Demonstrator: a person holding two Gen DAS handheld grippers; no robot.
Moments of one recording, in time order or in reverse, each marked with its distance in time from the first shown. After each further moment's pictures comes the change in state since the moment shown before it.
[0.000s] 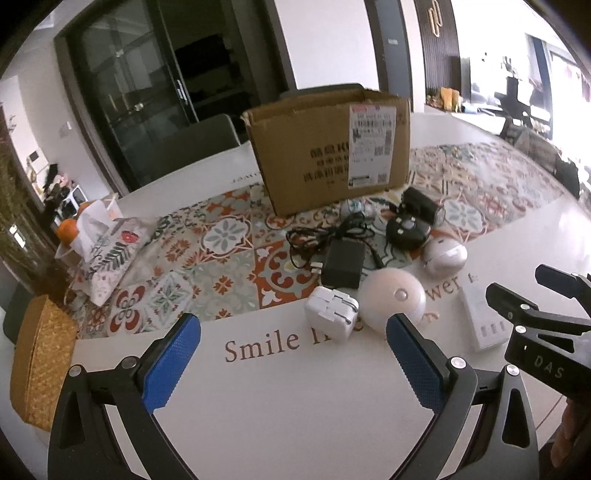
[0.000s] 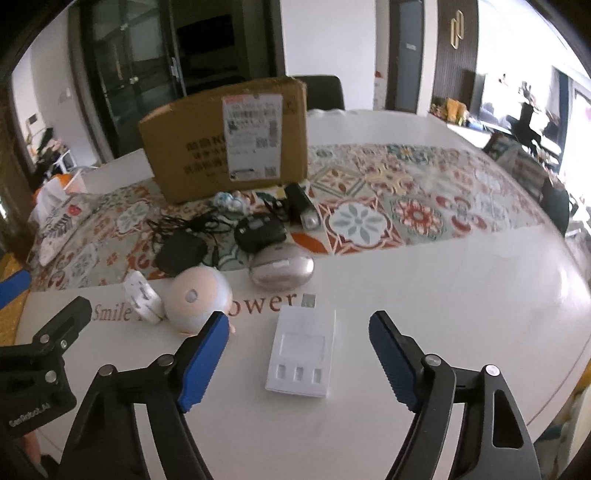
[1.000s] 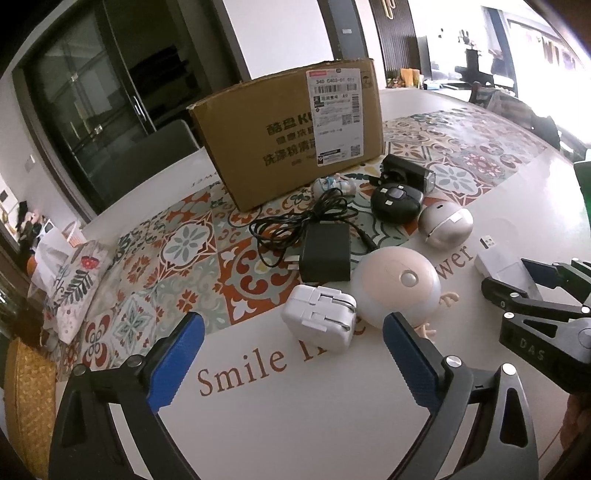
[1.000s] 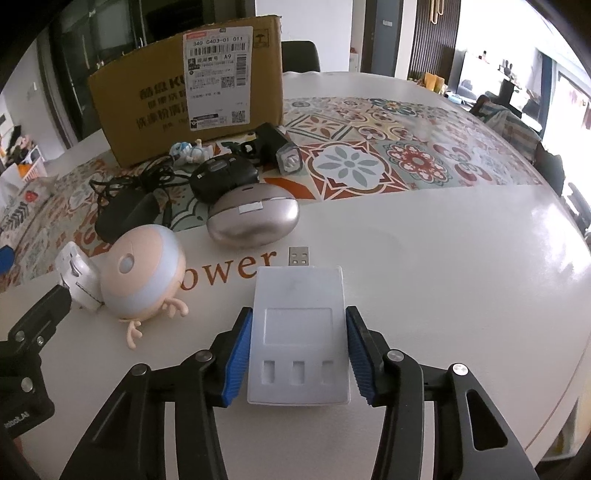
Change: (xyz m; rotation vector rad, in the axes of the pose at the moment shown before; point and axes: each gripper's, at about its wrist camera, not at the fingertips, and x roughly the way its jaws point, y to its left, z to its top) left arm 0.051 -0.009 -0.007 0.150 -0.018 -0.081; right arm 0.059 0.003 -0.025 0.054 0.088 -0.097
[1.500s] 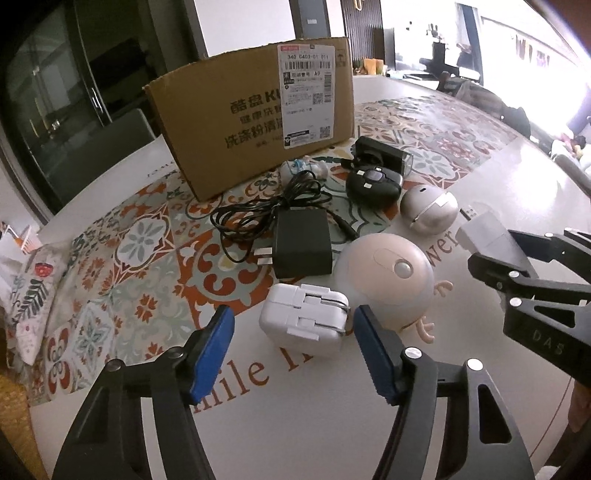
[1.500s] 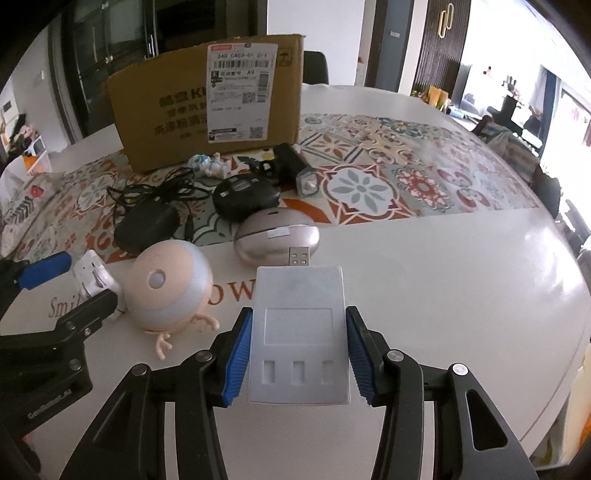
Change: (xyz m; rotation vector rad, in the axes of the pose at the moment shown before) left arm 0.031 0.007 0.000 0.046 0.039 -0.181; right arm -0.016 0.021 0.012 -0.048 -0.023 -0.018
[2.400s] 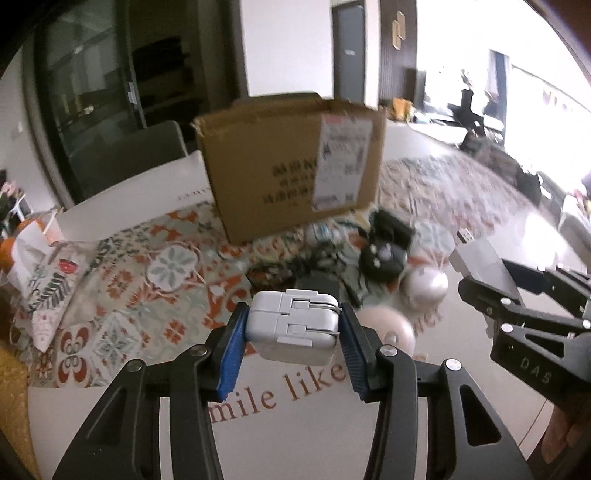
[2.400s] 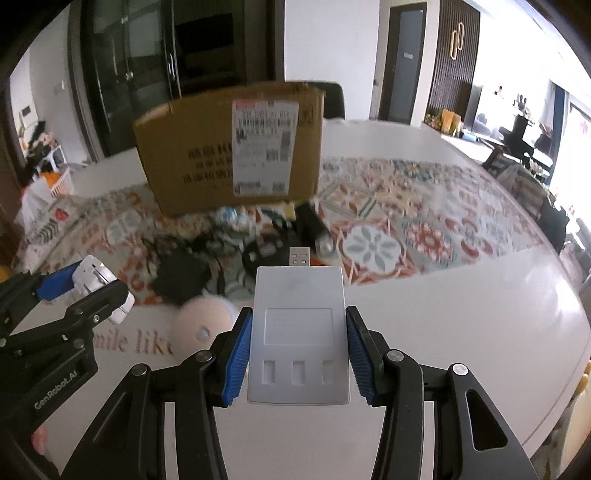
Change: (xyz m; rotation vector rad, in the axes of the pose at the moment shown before) left arm -0.053 0.018 0.036 -0.184 -0.110 0.031; right arm -0.039 0.004 0.041 -0.032 -0.109 0.062
